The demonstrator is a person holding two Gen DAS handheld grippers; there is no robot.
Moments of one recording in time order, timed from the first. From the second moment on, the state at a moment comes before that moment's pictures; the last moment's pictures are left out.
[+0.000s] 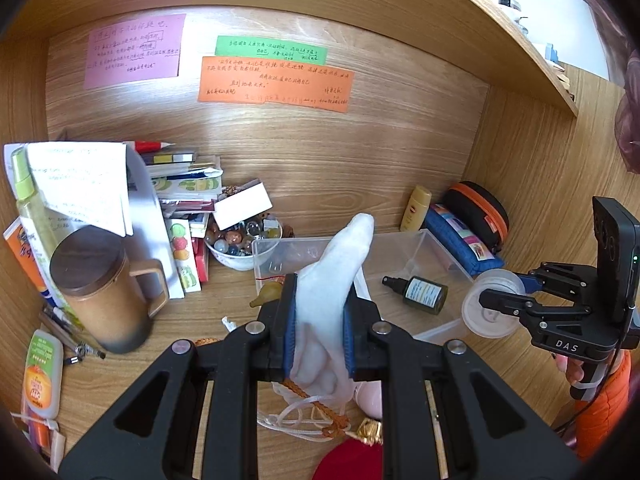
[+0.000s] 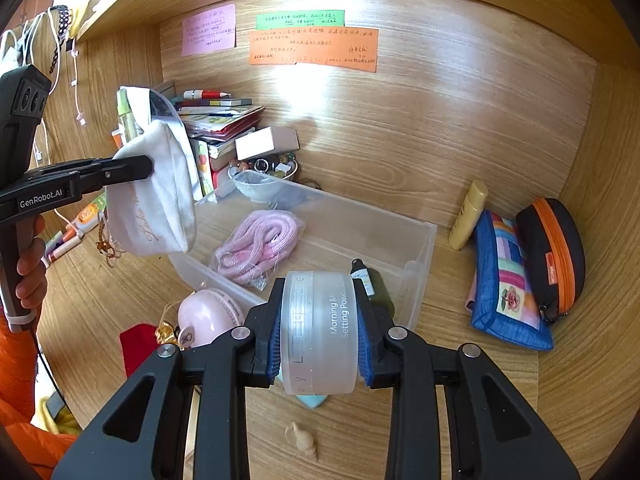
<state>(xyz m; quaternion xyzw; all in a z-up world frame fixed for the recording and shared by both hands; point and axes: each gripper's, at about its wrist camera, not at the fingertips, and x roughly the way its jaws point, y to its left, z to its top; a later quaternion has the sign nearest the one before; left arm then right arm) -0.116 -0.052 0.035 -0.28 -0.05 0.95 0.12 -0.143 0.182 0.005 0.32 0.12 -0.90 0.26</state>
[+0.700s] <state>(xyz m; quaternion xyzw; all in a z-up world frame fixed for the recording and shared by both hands) -0.170 -0.046 0.012 -0.32 -0.06 0.94 0.13 -0.183 0.164 -0.005 0.33 0.11 -0.89 0.28</state>
